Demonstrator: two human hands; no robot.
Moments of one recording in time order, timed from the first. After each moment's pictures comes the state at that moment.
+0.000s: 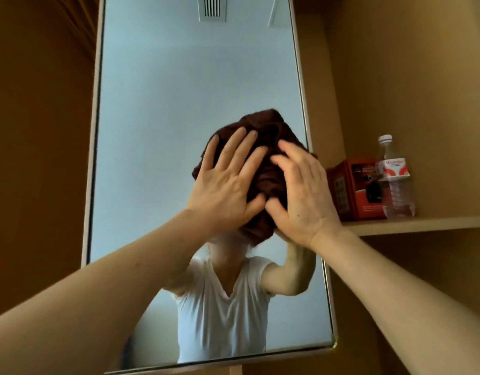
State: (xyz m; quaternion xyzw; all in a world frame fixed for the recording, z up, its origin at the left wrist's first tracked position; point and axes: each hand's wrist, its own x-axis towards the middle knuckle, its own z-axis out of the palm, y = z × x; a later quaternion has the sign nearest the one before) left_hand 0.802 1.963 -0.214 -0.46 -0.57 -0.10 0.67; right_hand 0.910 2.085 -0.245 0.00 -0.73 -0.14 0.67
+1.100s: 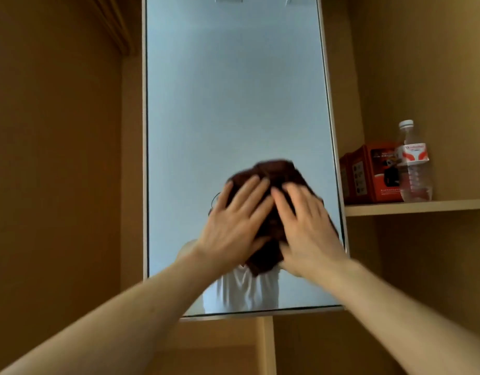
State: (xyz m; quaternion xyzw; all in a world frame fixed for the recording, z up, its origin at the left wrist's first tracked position) left_hand 0.800 1.903 -0.293 -0.51 -0.61 -0.02 0.61; right_hand 0.911 2.026 -0.315 -0.11 -0.83 -0.22 0.51
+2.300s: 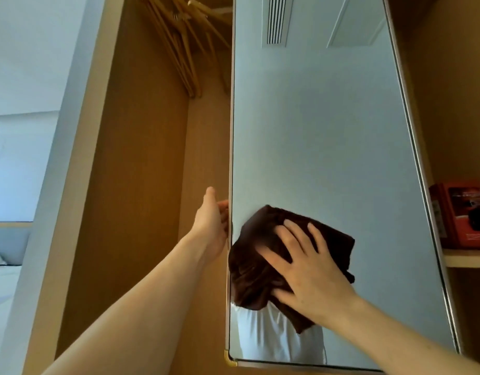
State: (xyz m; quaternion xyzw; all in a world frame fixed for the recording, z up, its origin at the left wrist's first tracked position) left_hand 0.728 1.787 -0.218 -0.29 -0.48 -0.83 -0.05; right_hand 0.842 1.936 -0.295 0.02 -0.82 -0.32 0.47
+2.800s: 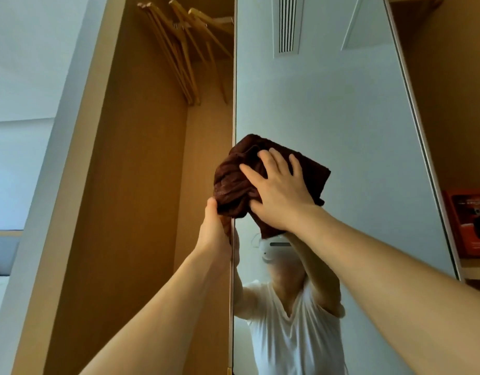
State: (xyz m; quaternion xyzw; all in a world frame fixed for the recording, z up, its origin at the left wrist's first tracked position) left_hand 0.708 1.803 -0.224 -0.31 -0.42 -0.85 -0.04; right_hand 0.790 1.903 -0.164 -0.05 -0.79 -0.27 0.55
